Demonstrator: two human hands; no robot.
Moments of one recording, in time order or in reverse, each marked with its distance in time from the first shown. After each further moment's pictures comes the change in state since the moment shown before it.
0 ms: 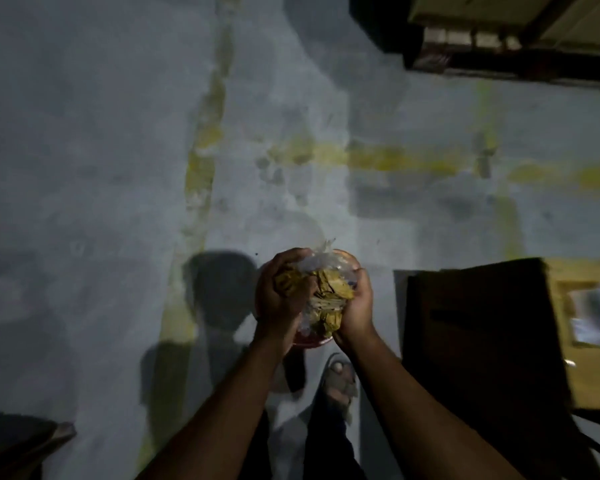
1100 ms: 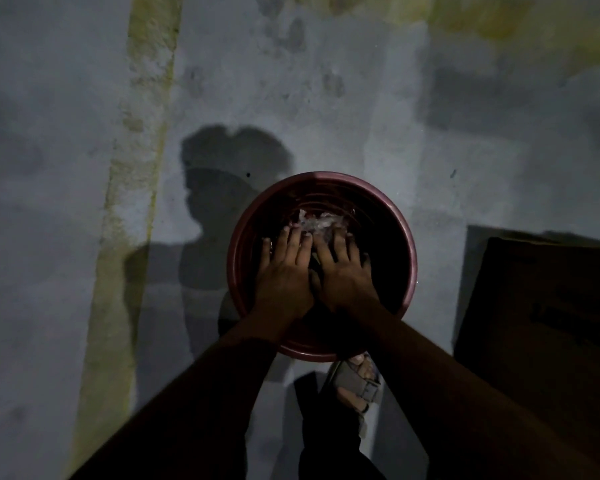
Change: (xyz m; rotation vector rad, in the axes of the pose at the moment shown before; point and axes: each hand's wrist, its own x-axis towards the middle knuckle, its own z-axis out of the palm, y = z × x) left_hand 0.096 -0.355 -0.010 1.445 -0.527 0.031; right_hand 0.274 0.209 -0.135 -2.078 -0.465 -0.229
